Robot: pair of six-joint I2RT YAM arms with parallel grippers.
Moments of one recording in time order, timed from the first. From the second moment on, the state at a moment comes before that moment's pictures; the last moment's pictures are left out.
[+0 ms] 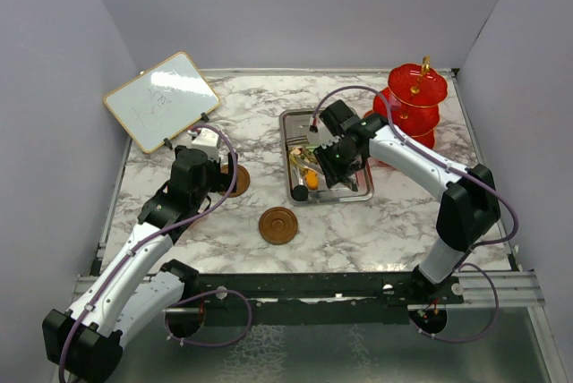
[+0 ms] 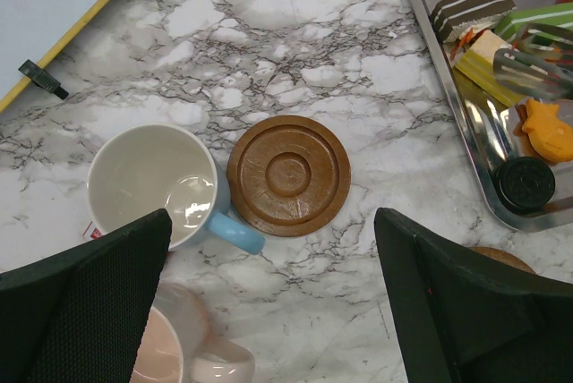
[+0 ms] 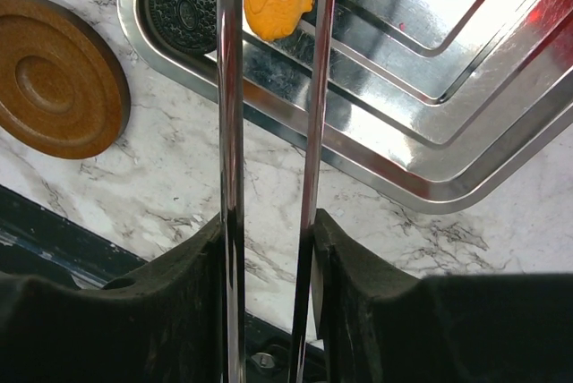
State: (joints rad) left arm -0.43 0.80 0.68 -0.38 -0.24 -0.13; right arm 0.64 1.70 1.42 -0.96 -0.10 0.07
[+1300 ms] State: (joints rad) left arm -0.43 0.80 0.68 -0.38 -0.24 -0.13; right arm 0.65 1.65 1.42 -0.96 -0.13 0.09
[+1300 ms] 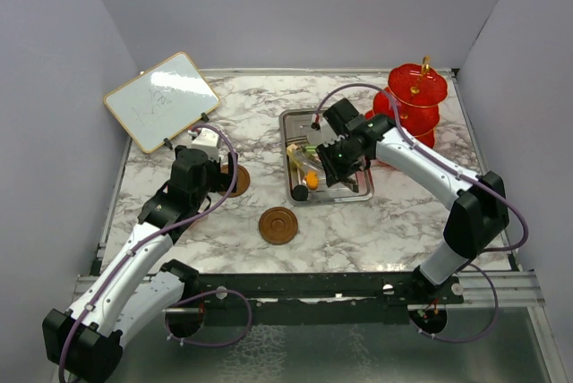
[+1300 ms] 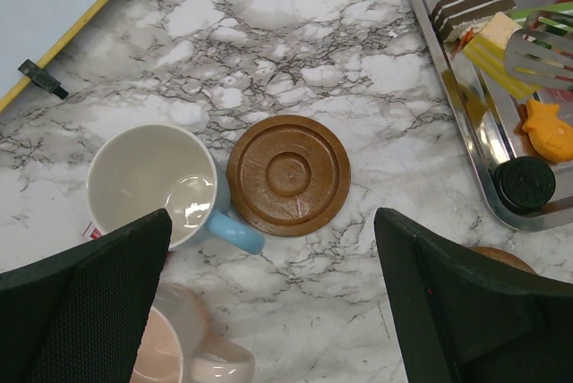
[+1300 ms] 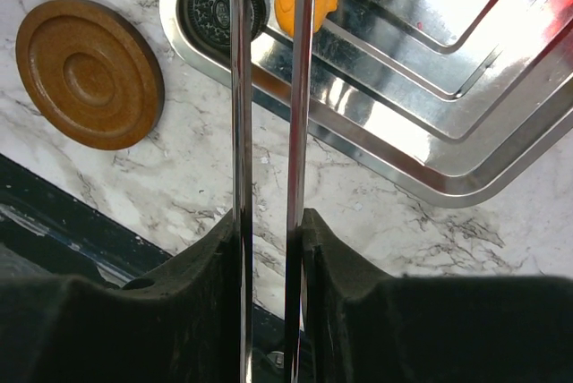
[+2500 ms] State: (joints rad) left arm -0.43 0.80 0.68 -0.38 -0.24 -0.13; right arm 0.65 1.62 1.34 -0.92 -0.15 0.13
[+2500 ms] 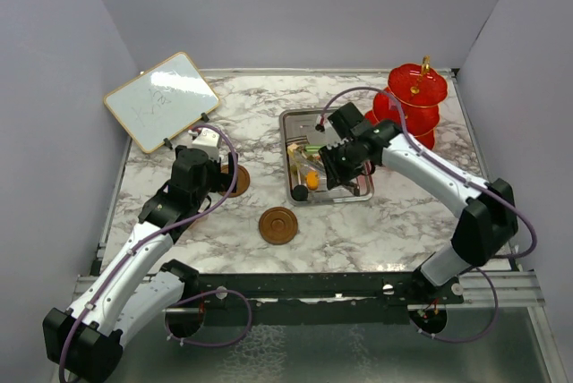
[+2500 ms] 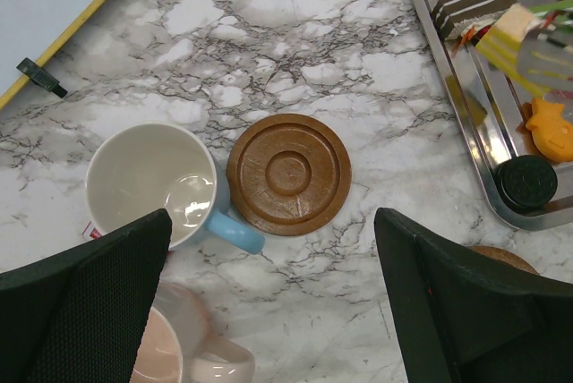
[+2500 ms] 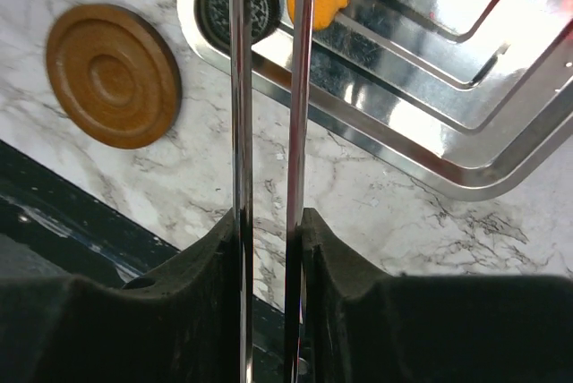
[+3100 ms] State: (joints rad) left arm -0.43 0.81 0.68 -0.37 -0.26 -0.13; right arm 0.65 1.17 1.31 -1.08 0.09 0.42
